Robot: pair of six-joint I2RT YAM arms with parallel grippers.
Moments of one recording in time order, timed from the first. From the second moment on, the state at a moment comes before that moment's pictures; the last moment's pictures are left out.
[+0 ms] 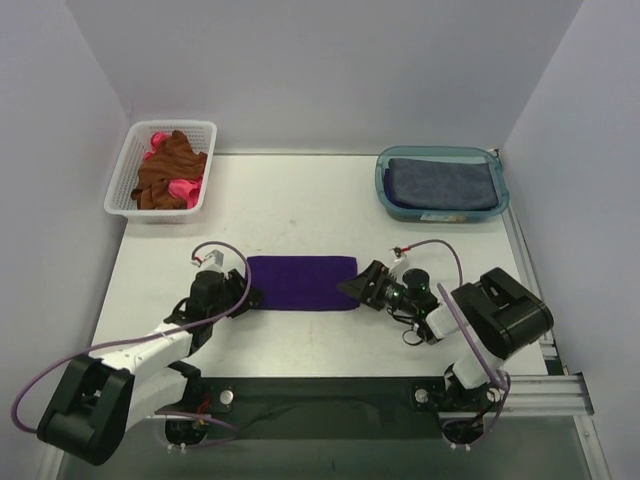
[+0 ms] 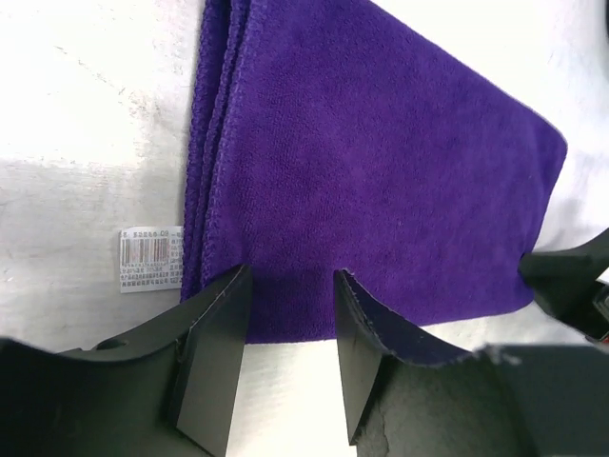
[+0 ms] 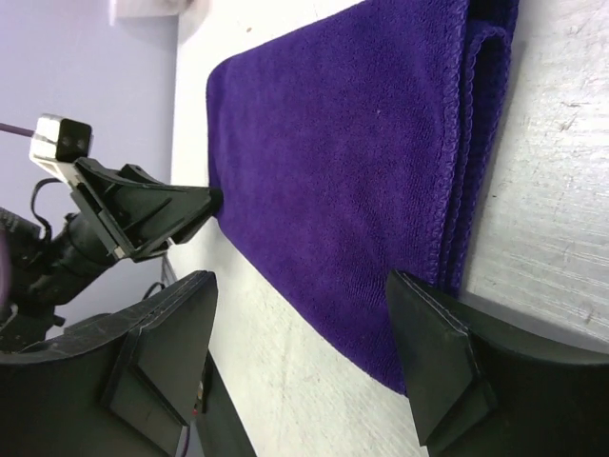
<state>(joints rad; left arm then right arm) -0.38 1.04 0.20 0.21 0.06 -0.84 0.49 1.61 0.17 1.09 -0.40 0.99</state>
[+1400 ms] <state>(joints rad) -1.14 1.86 1.42 -0.46 -0.35 -0.48 0.27 0.57 0.51 -0.62 0.26 0.54</state>
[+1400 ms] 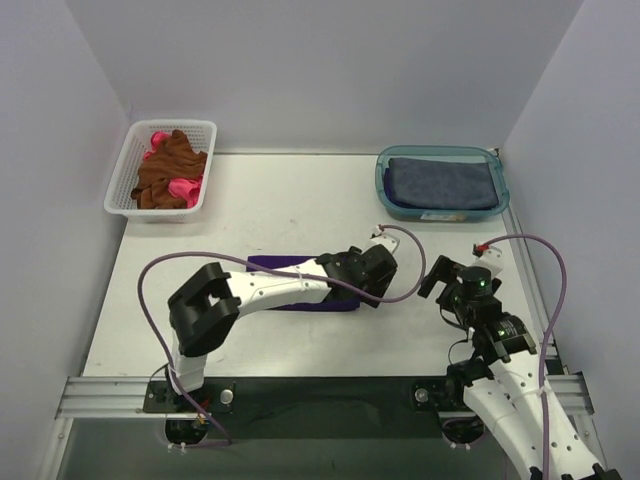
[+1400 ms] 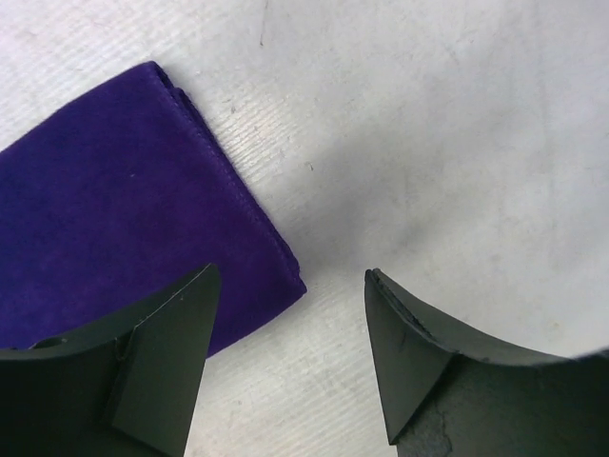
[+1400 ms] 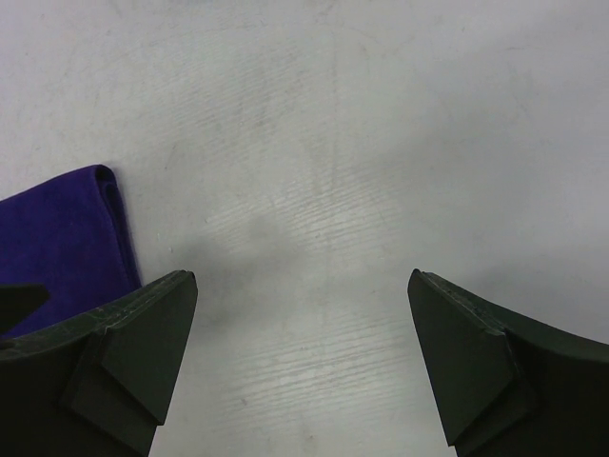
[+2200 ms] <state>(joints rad) -1.14 2.11 1.56 -0.61 -0.38 -0.49 0.26 0.54 0.39 -0.59 0.22 0.59</state>
